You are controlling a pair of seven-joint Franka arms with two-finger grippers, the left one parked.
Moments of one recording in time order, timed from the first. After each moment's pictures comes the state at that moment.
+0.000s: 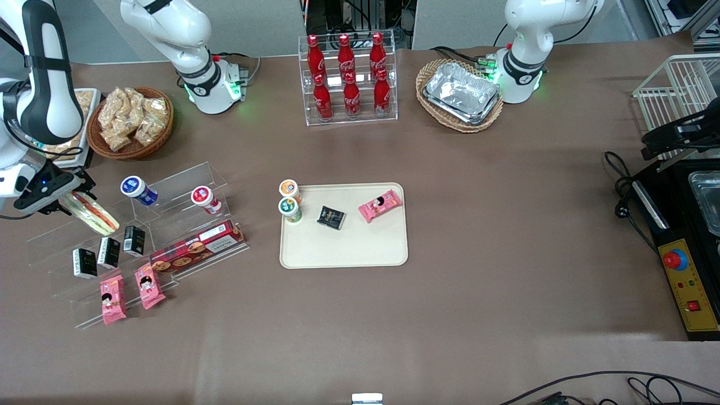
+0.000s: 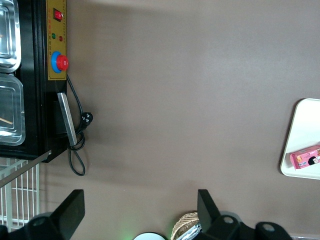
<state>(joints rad) -0.42 -0.06 -0.03 -2.35 0.01 2.43 -1.20</state>
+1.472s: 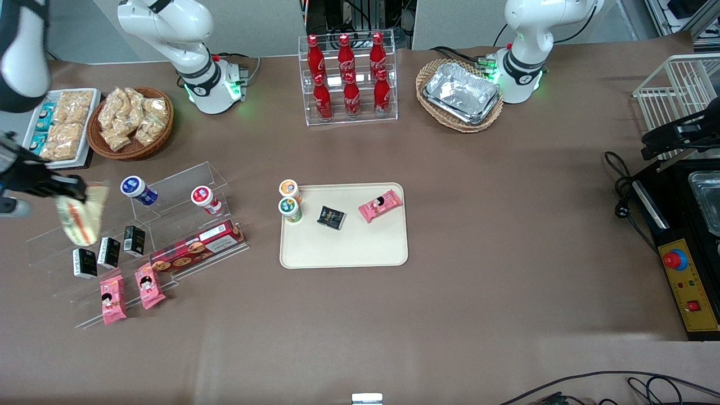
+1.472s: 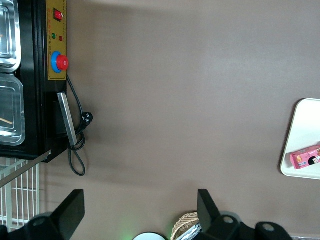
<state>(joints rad) -0.14 -0.05 0.02 -1.84 0.02 1.78 0.00</state>
